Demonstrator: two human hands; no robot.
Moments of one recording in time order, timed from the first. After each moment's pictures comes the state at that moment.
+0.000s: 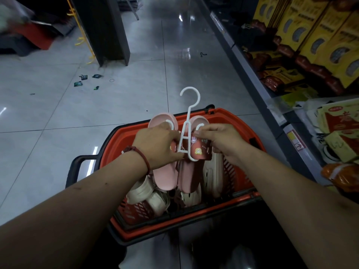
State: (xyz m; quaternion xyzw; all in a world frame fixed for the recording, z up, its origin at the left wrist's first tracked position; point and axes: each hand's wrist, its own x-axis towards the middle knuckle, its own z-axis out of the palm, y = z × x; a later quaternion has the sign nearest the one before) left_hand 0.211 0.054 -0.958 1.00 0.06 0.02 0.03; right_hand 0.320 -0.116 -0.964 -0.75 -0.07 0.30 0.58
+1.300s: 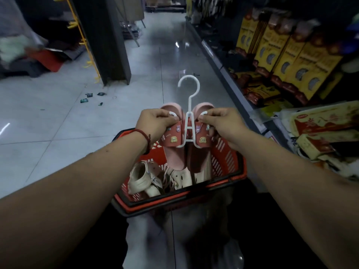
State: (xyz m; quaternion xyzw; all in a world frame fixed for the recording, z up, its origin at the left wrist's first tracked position) left_hand 0.188 0.011 -0.890 0.76 0.26 0.16 0.58; right_hand 0.280 -0.167 -0.881 -0.79 -0.14 0.16 0.57
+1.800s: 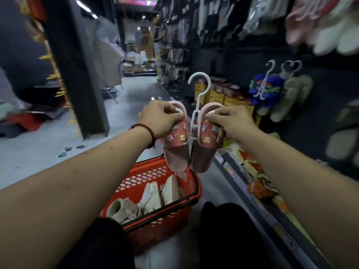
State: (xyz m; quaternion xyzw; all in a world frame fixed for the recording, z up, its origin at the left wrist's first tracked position) left_hand 0.153 -0.135 -0.701 0.88 0.07 0.25 0.40; right_hand 0.213 -0.337 -0.706 -0.80 -0.17 -0.04 0.57
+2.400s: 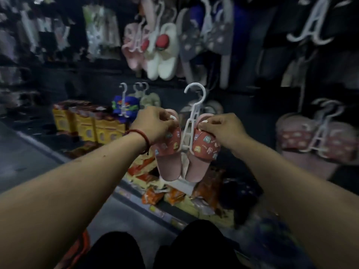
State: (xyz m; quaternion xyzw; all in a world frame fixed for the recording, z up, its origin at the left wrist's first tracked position) left_hand 0.228 -0.417 -0.657 0.85 -0.27 0.15 0.42; right_hand 0.138 -0.612 -0.667 -0.84 0.10 -0.29 0.45
